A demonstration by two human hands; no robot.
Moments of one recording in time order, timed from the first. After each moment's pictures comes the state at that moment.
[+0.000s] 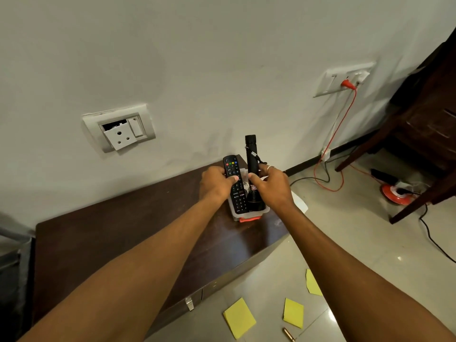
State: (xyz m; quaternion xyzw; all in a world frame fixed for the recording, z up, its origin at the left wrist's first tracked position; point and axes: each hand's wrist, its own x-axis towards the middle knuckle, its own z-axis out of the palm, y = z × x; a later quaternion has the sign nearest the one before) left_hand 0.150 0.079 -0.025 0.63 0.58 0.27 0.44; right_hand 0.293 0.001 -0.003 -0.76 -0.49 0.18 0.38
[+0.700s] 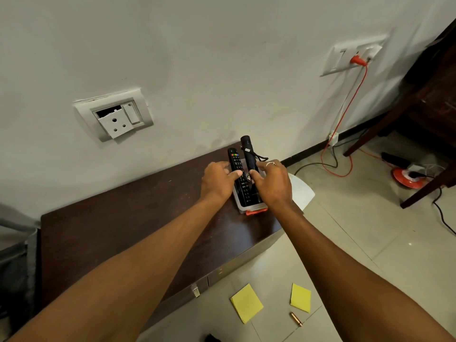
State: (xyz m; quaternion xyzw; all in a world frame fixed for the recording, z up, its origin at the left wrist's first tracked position) left_hand 0.141 0.058 -0.045 0.68 0.54 0.29 0.39; right_hand 0.282 -0.003 -0.043 -0.81 -0.48 0.09 0.32
